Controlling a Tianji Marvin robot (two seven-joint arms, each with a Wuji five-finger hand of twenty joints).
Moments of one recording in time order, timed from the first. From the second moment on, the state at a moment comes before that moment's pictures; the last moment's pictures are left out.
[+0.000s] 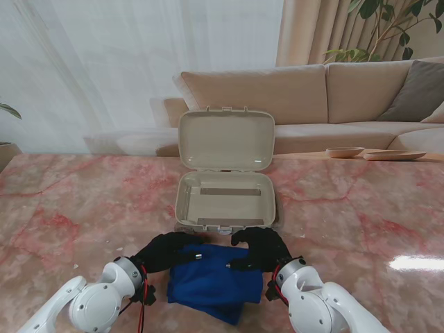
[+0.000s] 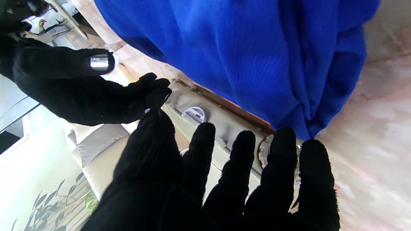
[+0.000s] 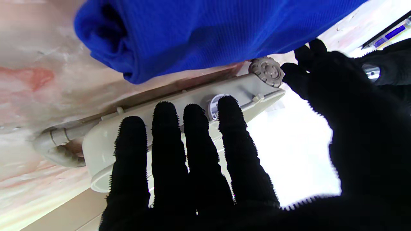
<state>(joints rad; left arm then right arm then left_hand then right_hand) 1.78 -1.07 -1.19 -1.78 0.49 -0.06 -0.18 -1.77 -1.08 1.10 -1.80 -0.74 0.07 -0.01 1.03 -0.07 -0.01 -0.05 0.55 0.17 0.24 0.34 0.50 0.29 0.29 0.41 0.37 0.37 0.39 0.66 0.01 0.35 0.93 0.68 0.45 -0.74 0.86 -0.09 0.74 0.17 0.37 0.63 0.68 0.24 0.42 0.45 0.68 0.23 0.31 0.39 0.24 0.24 0.97 0.41</state>
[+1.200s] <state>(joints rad) 1.77 -1.04 -1.16 -1.77 0.67 -0.06 -0.25 -1.67 -1.05 0.99 -1.74 -0.82 0.12 0.12 0.87 -0.09 -0.01 -0.05 0.41 0.23 0.12 0.32 0.35 0.29 0.23 0.39 0.24 0.37 0.29 0.60 -0.08 0.34 0.78 0.68 0.41 -0.67 0.65 -0.09 0.64 0.24 0.26 0.63 0.52 0.28 0.40 0.45 0.61 0.21 0.33 0.42 0.60 0.07 1.01 0.56</state>
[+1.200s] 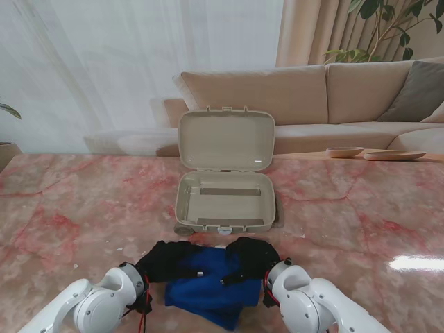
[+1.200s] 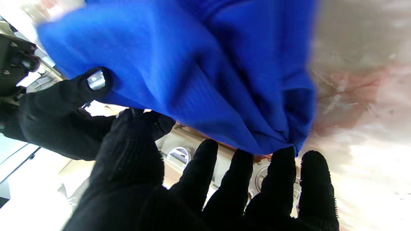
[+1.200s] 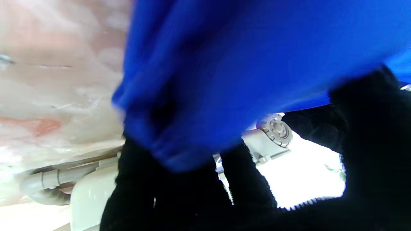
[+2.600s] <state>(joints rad) 1.57 -1.00 -1.00 -1.69 0.77 -0.12 -0.38 -1.54 -1.07 0.86 -1.60 -0.86 0.19 0.03 0.67 -0.66 0.69 -0.12 0.33 0.22 0.55 0.63 0.45 0.12 0.78 0.89 0.72 0.19 0.80 1.11 0.36 0.28 1.28 1.09 0.38 -1.06 1.02 -0.20 0.65 0.09 0.80 0.89 0.73 0.21 0.90 0.88 0.92 0.11 1.22 0.87 0.54 0.25 1.53 0.77</state>
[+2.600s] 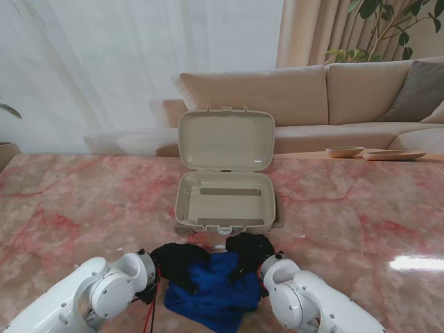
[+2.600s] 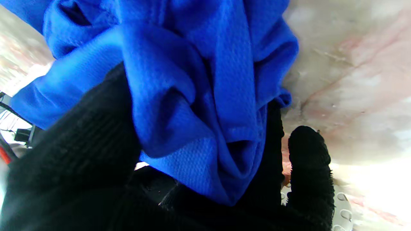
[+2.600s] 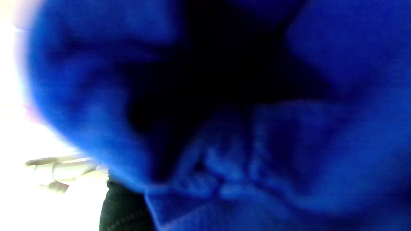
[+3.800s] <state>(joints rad) 1.66 -1.08 -1.06 -1.63 0.43 -0.08 -0.15 -1.64 -1.09 0.98 -1.68 -0.83 0.15 -0.09 0.94 -0.78 0.68 -0.22 0.48 0.06 1.16 1.00 0.85 0.05 0.98 1.24 1.09 0.15 1.20 1.19 0.74 0.23 1.65 1.12 0.59 -1.07 1.10 -0.18 0.85 -0.11 1.30 0.87 1.15 0.00 1.09 1.13 1.28 -0.05 1.63 0.91 1.10 0.13 1.82 0.61</state>
